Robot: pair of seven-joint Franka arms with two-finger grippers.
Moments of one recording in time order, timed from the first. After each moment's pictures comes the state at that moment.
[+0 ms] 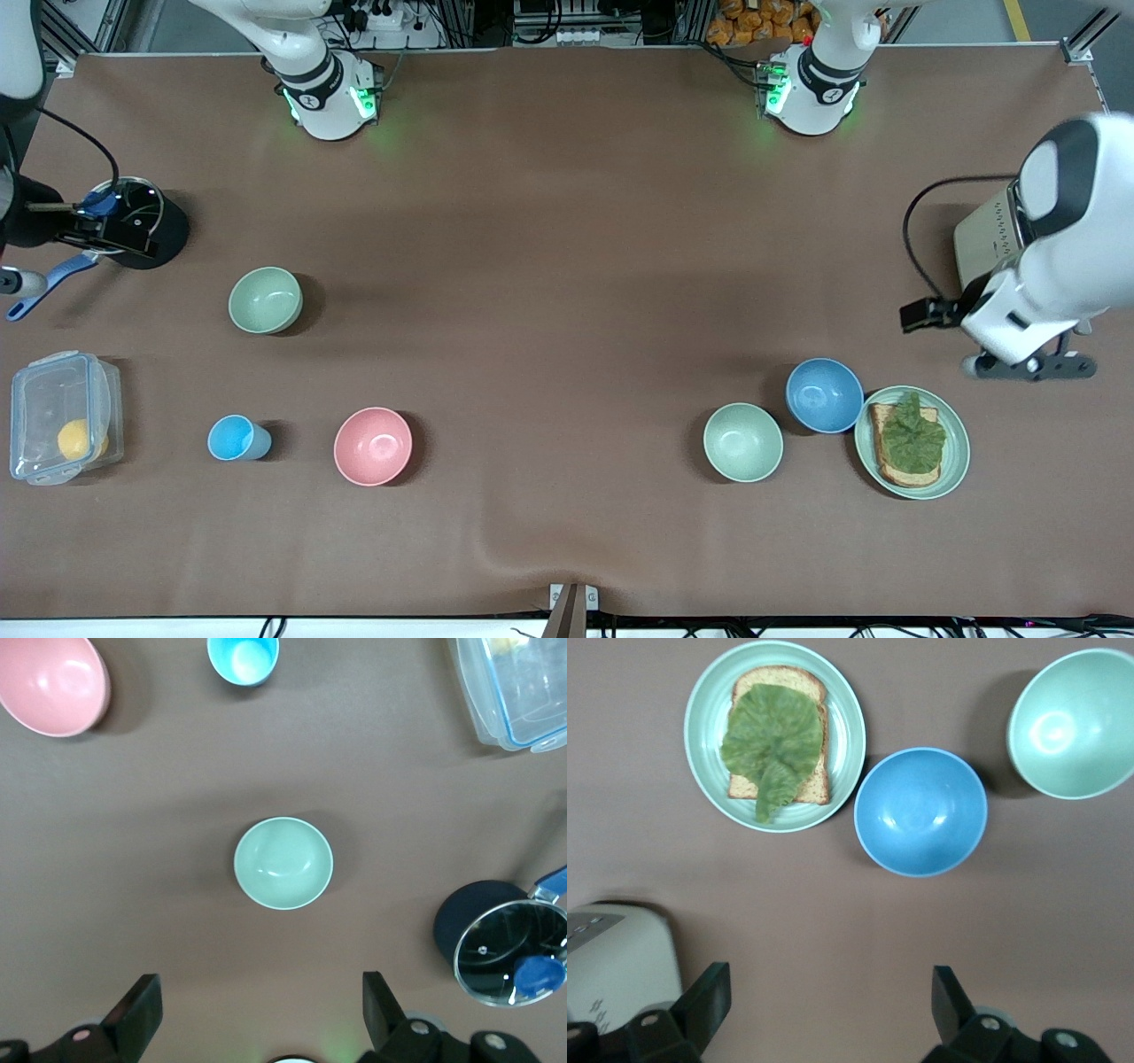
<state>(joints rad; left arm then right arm) 0.05 0.31 -0.12 -1.63 0.07 1.83 -0.06 -0.15 0.03 0.00 -1.74 0.02 1.59 -0.01</state>
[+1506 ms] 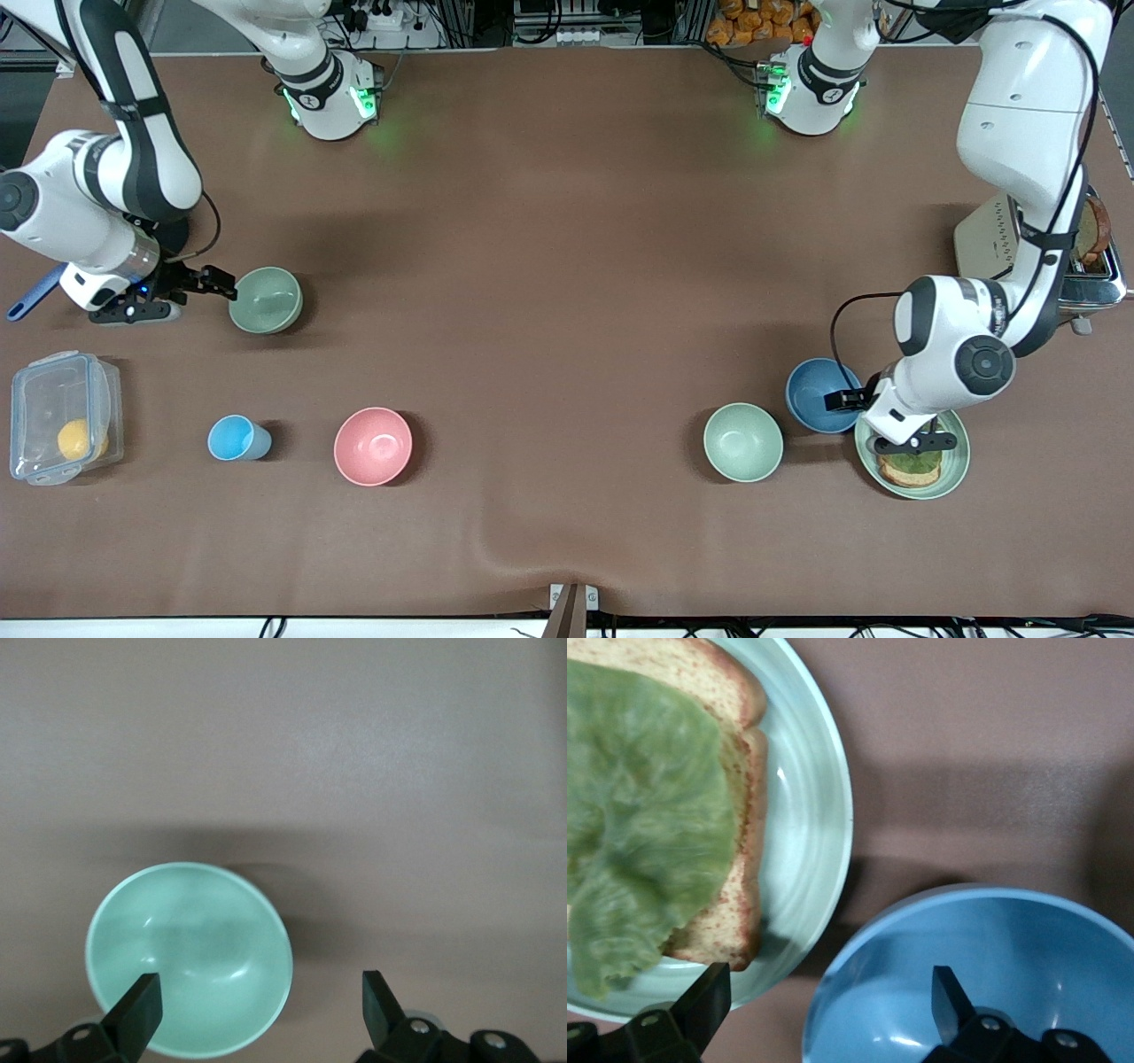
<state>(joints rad) 0.06 0.69 -0.13 -1.67 0.14 2.31 -0.20 -0.17 0.13 -0.06 -2.33 0.04 2.43 -0.35</state>
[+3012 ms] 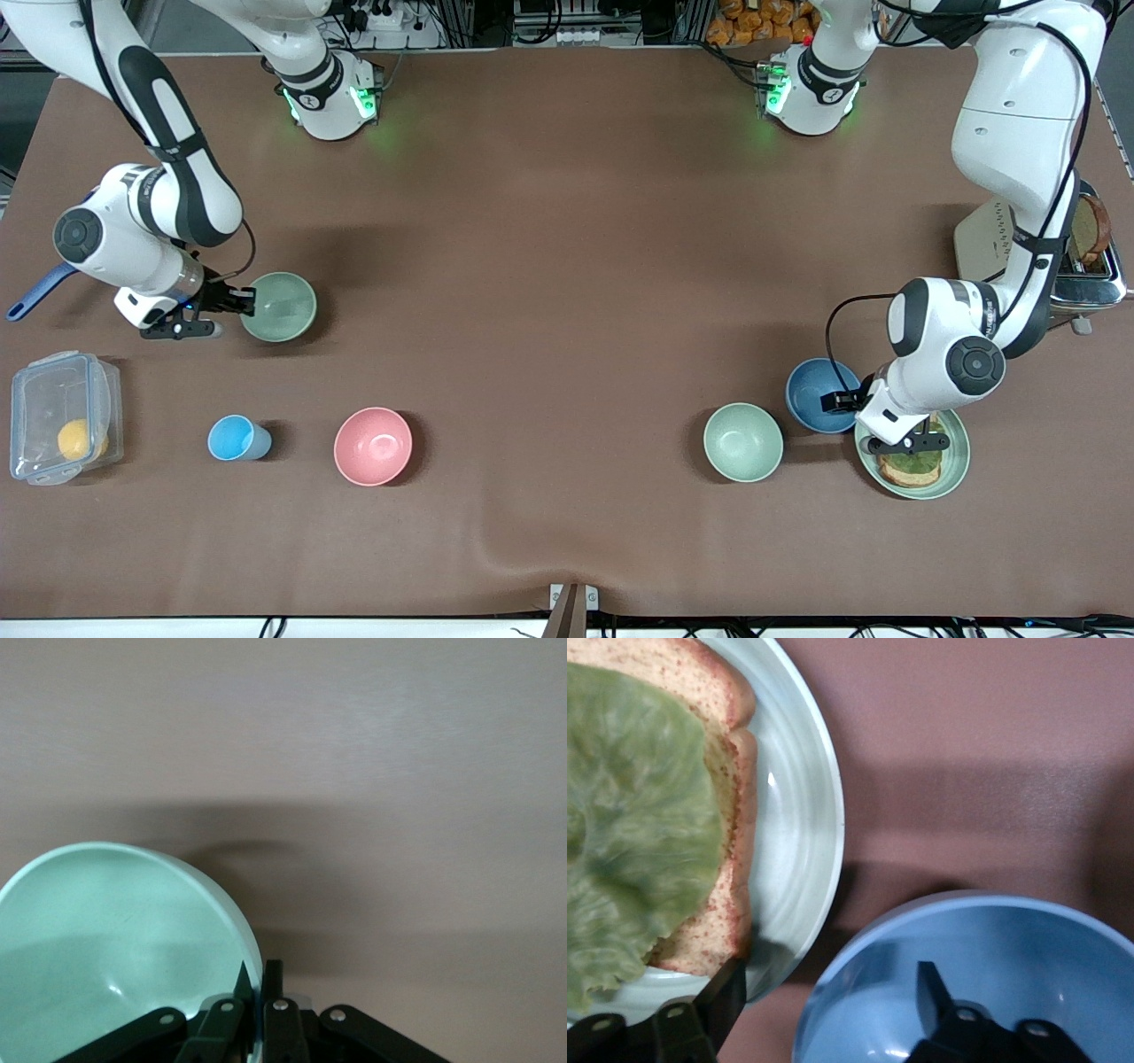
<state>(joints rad) 0.06 0.70 -0.13 -1.67 0.14 2.33 -0.20 -0.11 0.24 -0.04 -2.30 0.06 2.43 -0.21</state>
